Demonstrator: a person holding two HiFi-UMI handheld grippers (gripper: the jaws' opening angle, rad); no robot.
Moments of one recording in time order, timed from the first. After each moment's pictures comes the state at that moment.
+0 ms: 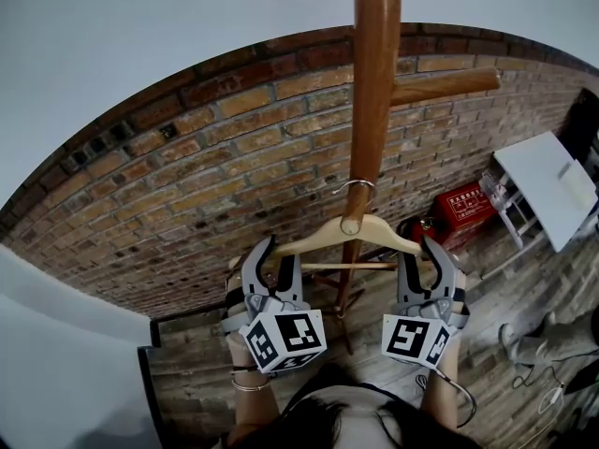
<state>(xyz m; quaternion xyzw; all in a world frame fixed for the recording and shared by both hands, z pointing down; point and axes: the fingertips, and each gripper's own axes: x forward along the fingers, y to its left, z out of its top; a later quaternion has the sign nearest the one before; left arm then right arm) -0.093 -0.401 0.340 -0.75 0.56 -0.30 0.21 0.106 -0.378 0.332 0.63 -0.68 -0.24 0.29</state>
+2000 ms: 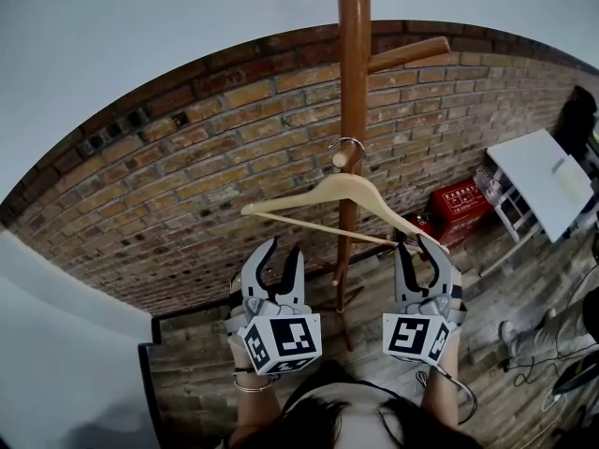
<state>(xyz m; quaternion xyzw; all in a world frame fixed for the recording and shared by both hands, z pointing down) -0.087 -0.326 0.338 -0.77 0.55 -0.25 0.22 0.105 -0.312 0.333 0.62 -0.69 -0.25 0.27</state>
